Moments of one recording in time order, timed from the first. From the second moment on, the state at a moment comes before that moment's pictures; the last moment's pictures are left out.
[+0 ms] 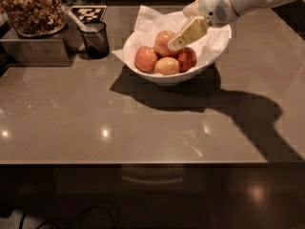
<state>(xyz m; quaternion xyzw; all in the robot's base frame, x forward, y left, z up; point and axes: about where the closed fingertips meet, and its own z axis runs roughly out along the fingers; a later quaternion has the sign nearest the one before) 0.659 -0.087 0.976 -0.53 0.72 0.19 0.41</state>
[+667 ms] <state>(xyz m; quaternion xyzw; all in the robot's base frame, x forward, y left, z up) 0.677 -0.072 0.965 -0.54 0.71 0.20 0.40</state>
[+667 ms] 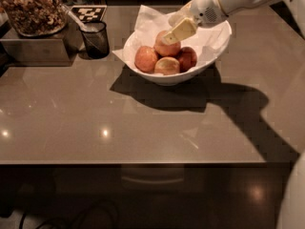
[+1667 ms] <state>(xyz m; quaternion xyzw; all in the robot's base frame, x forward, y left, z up) 0.696 -0.070 0.941 -0.54 0.71 0.23 0.38</state>
